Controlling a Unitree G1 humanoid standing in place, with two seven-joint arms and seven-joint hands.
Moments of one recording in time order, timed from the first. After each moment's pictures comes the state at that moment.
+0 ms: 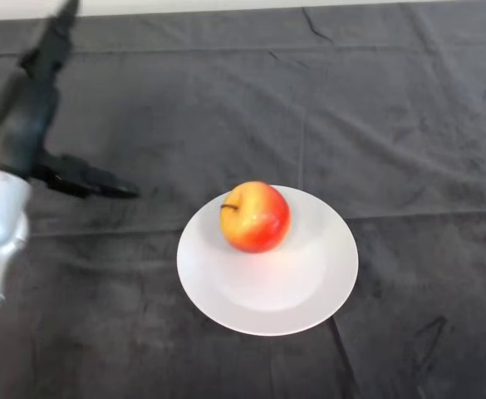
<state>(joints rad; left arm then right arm) -0.51 0.59 0.03 0.35 0.16 -0.20 0.12 -0.76 -0.45 -0.90 1.18 0.86 0.20 0.31</state>
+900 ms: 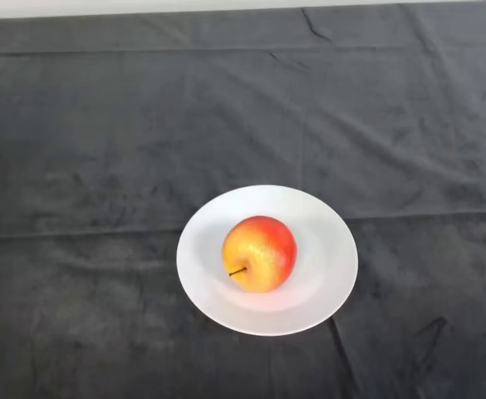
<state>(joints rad) -0.53 0.84 0.39 0.60 0.09 -0.29 0.20 -0.76 -0.45 -0.90 1.18 0.86 0.20 0.31</state>
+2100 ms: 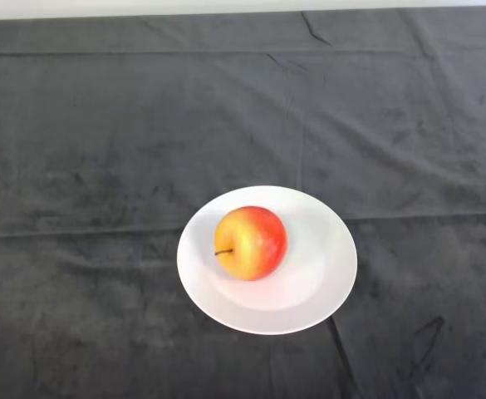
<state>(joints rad) -0.58 0.88 0.61 0.72 0.02 -0.34 0.47 -0.76 -0.45 -0.90 1.18 0.86 0.20 0.31</state>
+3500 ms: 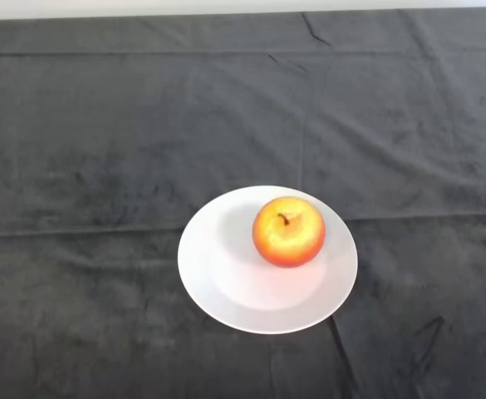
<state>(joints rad) -0.52 0.83 0.65 0.63 -0.02 -0.27 0.48 -0.76 -0.45 -0.90 1.18 0.86 0.20 0.31</state>
